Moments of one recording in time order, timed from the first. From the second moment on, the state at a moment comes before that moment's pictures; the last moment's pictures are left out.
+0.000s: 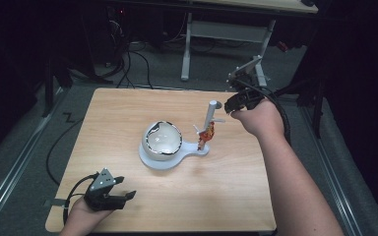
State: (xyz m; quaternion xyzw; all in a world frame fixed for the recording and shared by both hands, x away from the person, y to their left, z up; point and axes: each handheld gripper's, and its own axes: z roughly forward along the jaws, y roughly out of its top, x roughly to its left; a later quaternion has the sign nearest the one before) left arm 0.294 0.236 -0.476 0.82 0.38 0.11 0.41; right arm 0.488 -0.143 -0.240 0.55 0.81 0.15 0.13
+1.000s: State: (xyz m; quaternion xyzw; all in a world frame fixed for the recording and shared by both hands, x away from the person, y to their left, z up) left arm 0.294 0.231 -0.483 0.83 0.38 0.10 0.40; right arm 0.406 -0.223 -0.422 0.58 0.78 0.19 0.13
